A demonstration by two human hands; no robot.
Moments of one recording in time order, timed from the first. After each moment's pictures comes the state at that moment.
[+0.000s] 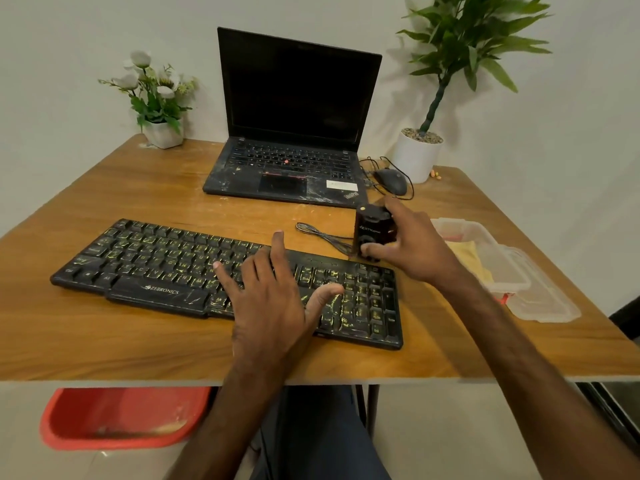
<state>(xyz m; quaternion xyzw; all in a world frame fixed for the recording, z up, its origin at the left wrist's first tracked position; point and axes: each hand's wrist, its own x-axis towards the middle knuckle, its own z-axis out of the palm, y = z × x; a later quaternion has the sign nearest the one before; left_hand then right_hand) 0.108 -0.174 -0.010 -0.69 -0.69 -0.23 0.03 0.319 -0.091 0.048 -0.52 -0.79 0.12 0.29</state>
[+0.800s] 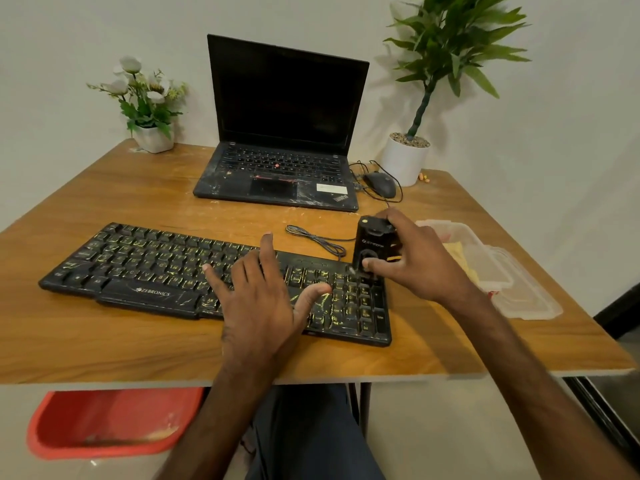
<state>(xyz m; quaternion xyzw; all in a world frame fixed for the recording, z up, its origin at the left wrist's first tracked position) 0.107 -0.173 -0.014 -0.69 -0.69 -0.22 0.04 0.337 -0.119 0.048 -0.52 -0.79 0.13 0.29</state>
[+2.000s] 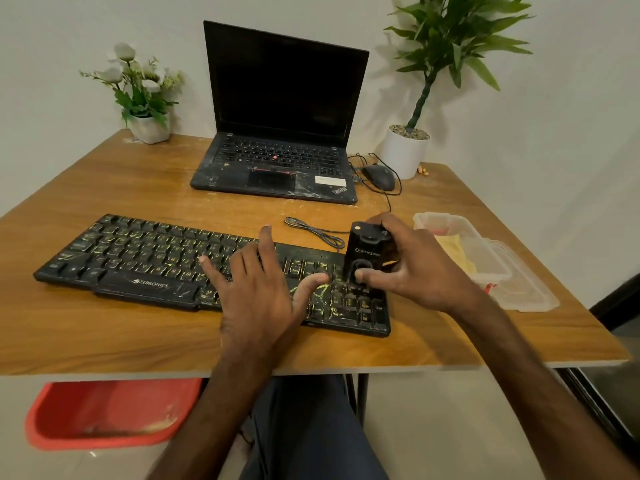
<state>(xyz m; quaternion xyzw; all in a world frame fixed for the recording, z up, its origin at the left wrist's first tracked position) 0.108 -0.174 -0.011 -0.69 -0.69 -0.20 0.04 0.329 -0.150 0.058 -0.46 -0.82 0.20 0.27</state>
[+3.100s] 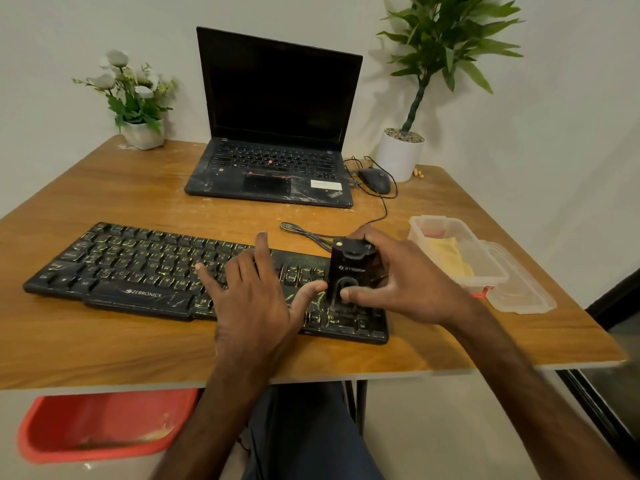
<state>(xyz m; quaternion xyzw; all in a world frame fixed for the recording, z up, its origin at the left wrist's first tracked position) 0.108 -0.169 -0.016 -0.69 -0.69 -0.21 0.04 0.318 -0.153 0.054 -0.44 -0.82 0.25 0.26</state>
